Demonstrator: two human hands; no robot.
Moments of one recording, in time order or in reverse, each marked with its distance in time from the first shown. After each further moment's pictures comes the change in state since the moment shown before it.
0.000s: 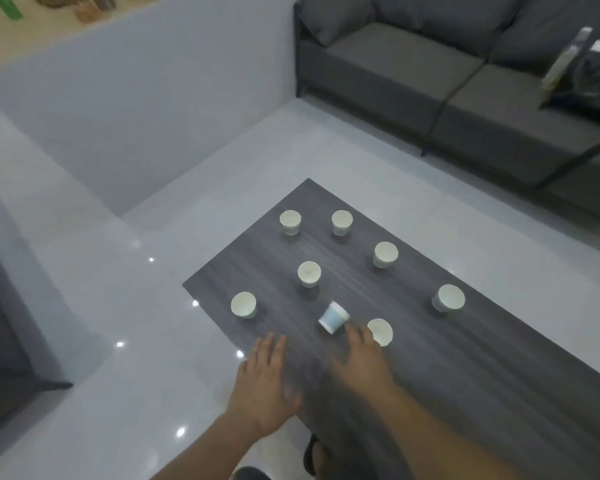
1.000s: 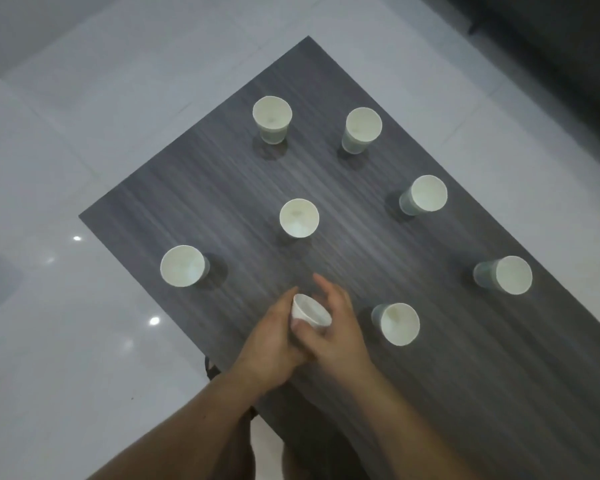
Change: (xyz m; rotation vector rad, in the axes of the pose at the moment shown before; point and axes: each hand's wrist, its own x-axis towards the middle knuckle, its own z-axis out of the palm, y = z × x) left_hand 0.190 -0.016 0.122 -0.791 -0.253 -0.113; right_hand 0.144 0.014 0.080 0.645 -0.023 -0.087
